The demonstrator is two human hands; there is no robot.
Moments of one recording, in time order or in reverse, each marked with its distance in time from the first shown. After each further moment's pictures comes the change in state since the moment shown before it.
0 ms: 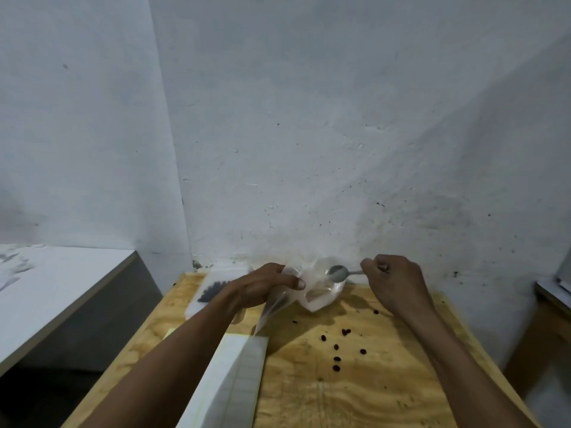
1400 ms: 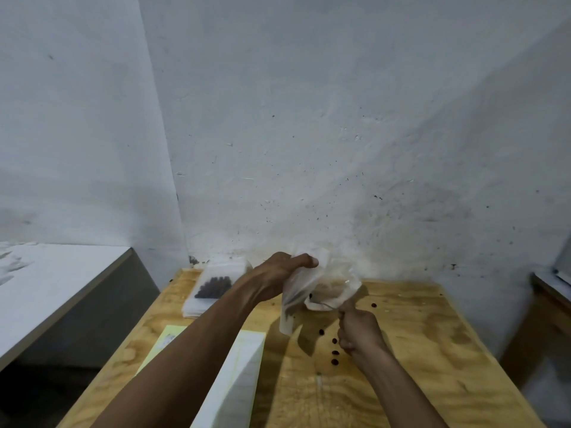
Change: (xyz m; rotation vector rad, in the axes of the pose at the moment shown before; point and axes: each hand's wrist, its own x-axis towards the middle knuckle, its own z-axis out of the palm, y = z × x) left_hand 0.015 0.019 0.028 -0.207 0.152 -0.101; right_hand -0.046 0.036 0.097 0.709 -0.208 0.748
